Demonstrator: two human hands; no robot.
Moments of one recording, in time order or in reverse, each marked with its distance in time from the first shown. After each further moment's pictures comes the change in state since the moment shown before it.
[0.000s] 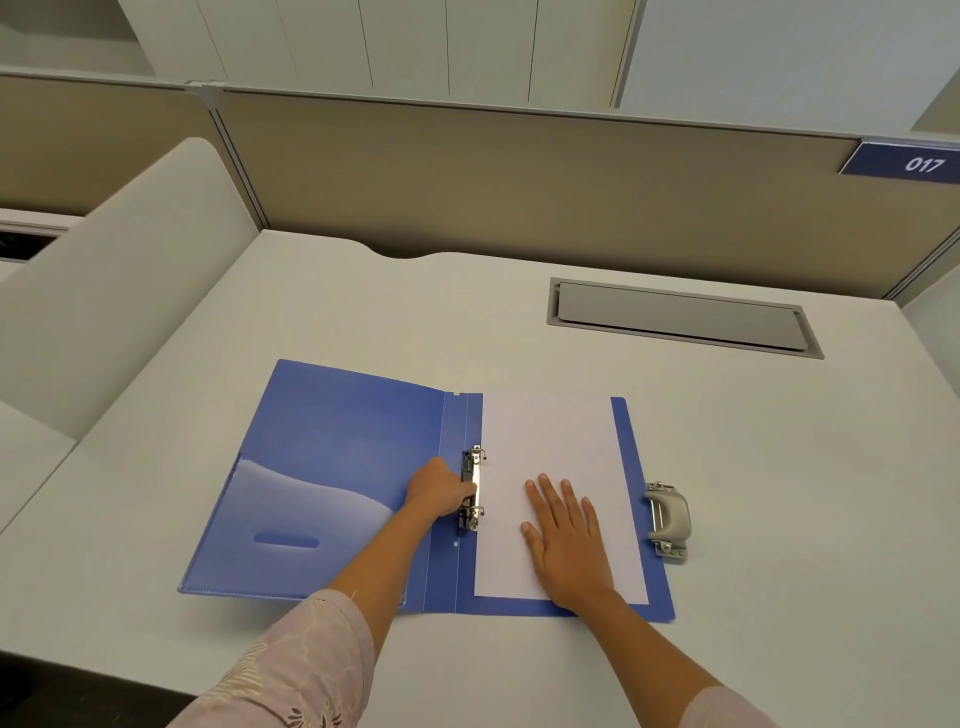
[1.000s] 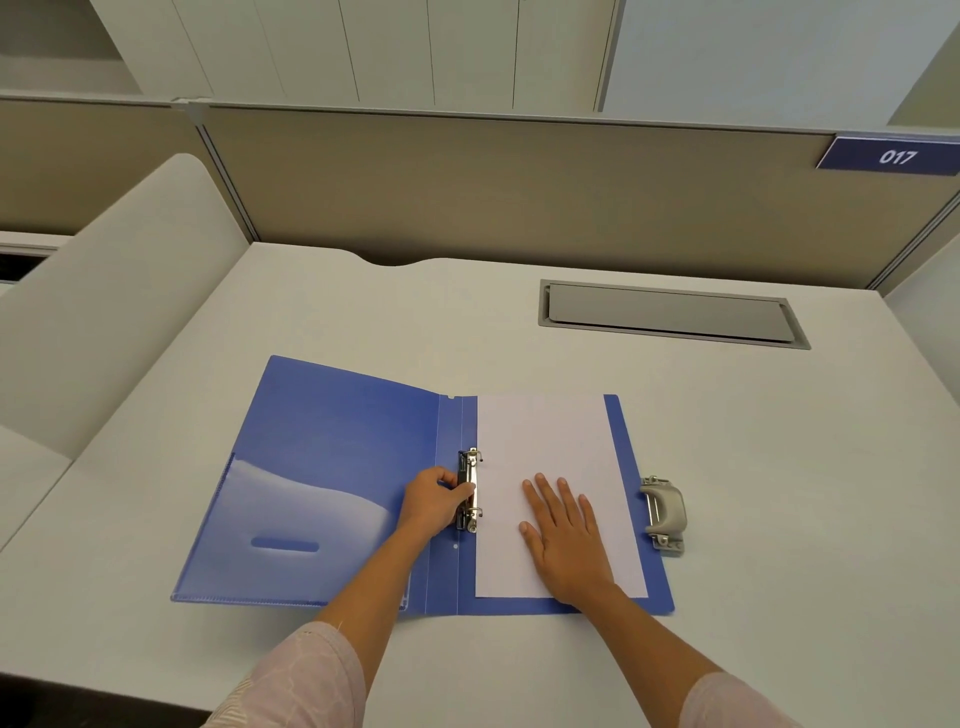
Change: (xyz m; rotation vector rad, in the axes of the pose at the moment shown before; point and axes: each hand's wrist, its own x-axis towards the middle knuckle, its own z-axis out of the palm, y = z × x) left_hand -0.019 -0.011 0.004 -0.298 0.082 0.080; right_hand 0.000 0.002 -0.001 0.019 -0.028 -0.014
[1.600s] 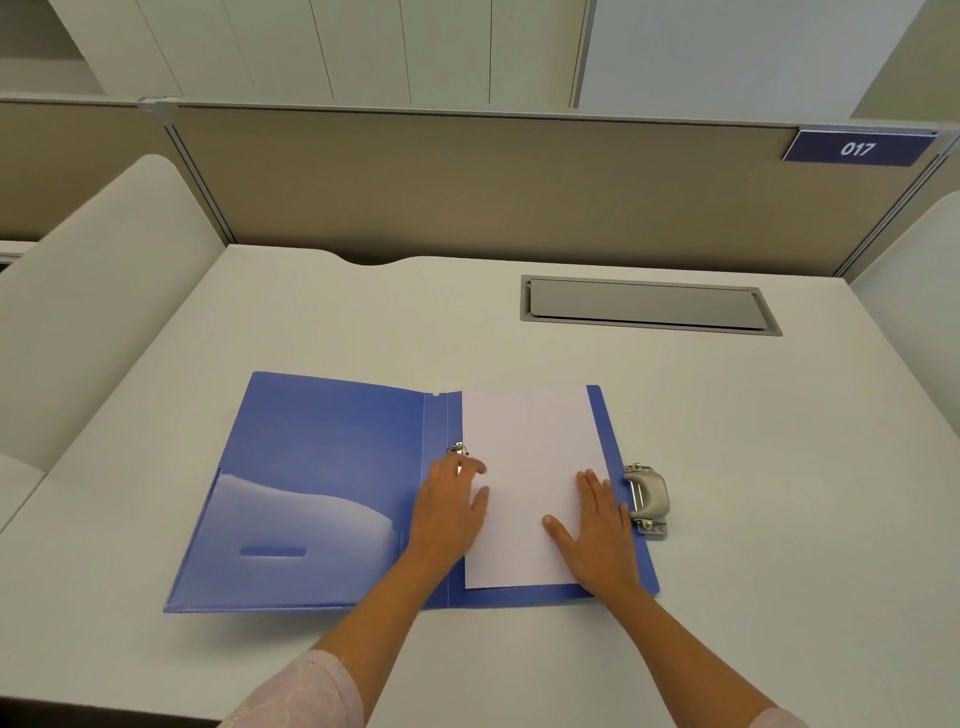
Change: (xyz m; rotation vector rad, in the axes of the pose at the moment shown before) left_hand -0.035 0.003 0.026 0.499 0.164 0.611; right_hand -0.025 0.022 -0.027 0.239 0.083 0.334
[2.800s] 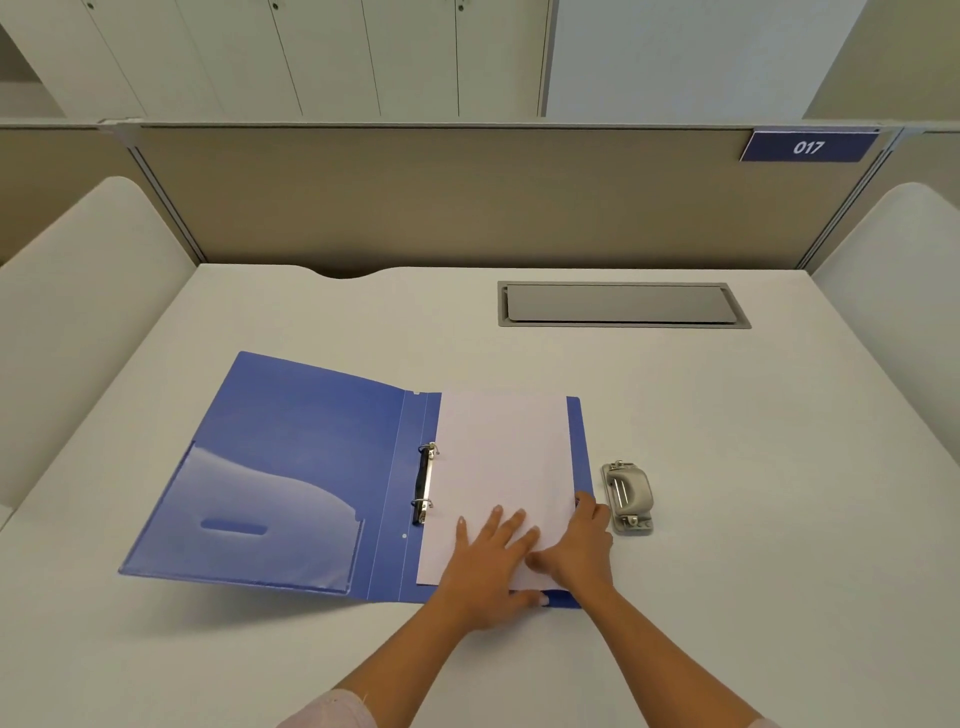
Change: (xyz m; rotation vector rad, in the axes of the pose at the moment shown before) left_hand -0.039 0.025 0.037 0.335 -0.647 0.282; right_hand -0.017 -0.035 -0.014 0.291 -0.011 0.359
